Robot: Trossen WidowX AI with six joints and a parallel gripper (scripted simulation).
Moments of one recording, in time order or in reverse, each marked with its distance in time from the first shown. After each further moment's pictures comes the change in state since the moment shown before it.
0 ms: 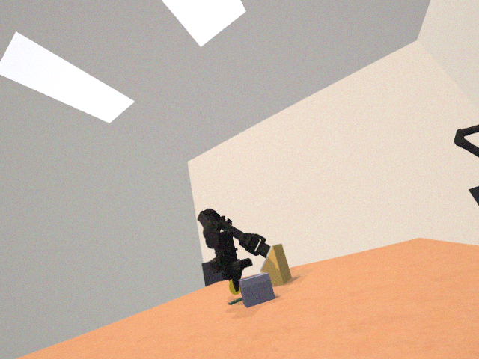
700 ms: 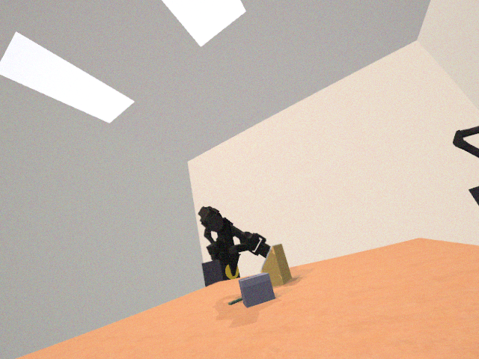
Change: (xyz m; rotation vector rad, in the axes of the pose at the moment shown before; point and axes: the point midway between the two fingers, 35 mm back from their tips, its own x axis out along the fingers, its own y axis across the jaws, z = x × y) arm -0.052 0.001 0.000 0.000 0.001 0.001
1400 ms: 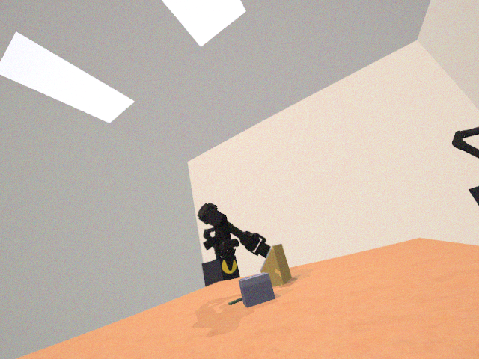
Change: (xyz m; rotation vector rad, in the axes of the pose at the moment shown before) arm -0.021 -0.007 0.004 0.347 -0.003 0.000
